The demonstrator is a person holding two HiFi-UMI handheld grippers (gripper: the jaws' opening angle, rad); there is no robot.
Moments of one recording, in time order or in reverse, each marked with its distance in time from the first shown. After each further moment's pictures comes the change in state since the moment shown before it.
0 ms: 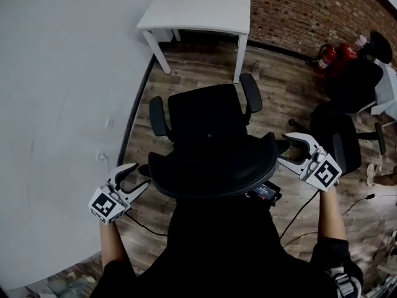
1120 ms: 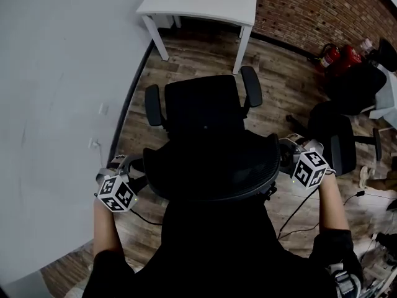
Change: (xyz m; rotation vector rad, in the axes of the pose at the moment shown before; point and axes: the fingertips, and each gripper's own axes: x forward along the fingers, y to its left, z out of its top) left arm 0.054 -0.013 -0.066 0.413 0.428 -0.145; right arm 0.042 0.036 -0.075 -0.432 0.461 0.419
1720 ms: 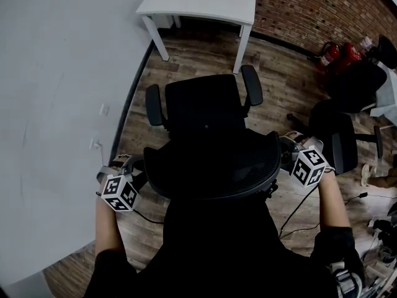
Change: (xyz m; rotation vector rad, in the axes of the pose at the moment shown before) left arm 0.001 0.002 0.001 0.058 0.059 0.014; right arm 0.006 -0.003 0.002 -0.030 0.022 -0.025
